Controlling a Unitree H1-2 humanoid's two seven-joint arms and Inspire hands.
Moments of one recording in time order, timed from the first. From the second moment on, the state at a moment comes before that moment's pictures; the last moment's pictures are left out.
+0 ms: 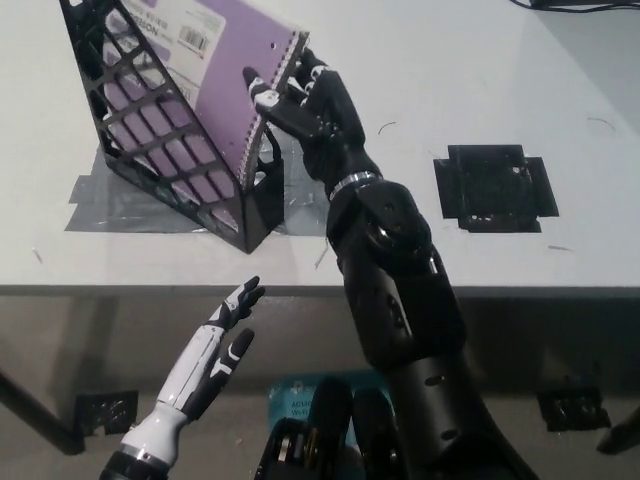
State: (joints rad) left_arm -0.11 0.17 -0.12 0.08 0.20 -0.27 -0.14; right_arm -0.91 0.32 -0.16 0.52 0.19 0.16 -0.08
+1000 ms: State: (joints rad) left_arm -0.14 0.17 -0.13 0.08 0.21 -0.27 -0.14; right_arm -1.20 0.32 -0.41 0.19 0.55 0.23 -0.20
